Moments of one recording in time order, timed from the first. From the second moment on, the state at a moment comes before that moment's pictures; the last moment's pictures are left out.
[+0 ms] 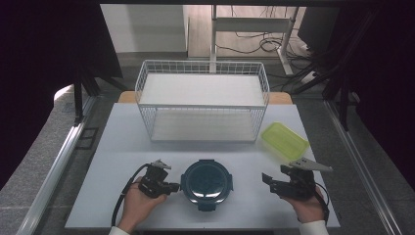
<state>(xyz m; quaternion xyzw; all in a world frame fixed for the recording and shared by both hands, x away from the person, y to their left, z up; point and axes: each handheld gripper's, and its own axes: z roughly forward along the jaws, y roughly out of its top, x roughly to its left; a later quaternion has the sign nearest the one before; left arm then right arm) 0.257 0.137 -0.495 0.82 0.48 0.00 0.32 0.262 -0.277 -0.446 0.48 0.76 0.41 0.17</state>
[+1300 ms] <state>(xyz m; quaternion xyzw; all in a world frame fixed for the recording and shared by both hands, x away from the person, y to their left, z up) 0.242 0.171 -0.464 0.75 0.52 0.04 0.41 0.256 -0.239 -0.454 0.44 0.79 0.42 0.09</state>
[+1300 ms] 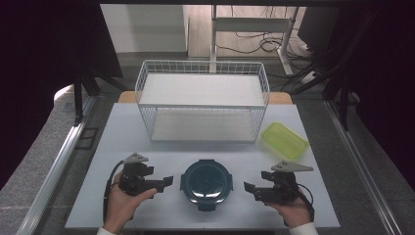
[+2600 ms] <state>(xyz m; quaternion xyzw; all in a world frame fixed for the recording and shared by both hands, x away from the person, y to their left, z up) 0.273 0.141 -0.501 0.72 0.53 -0.12 0.44 0.288 -0.189 -0.483 0.47 0.78 0.41 -0.07</state>
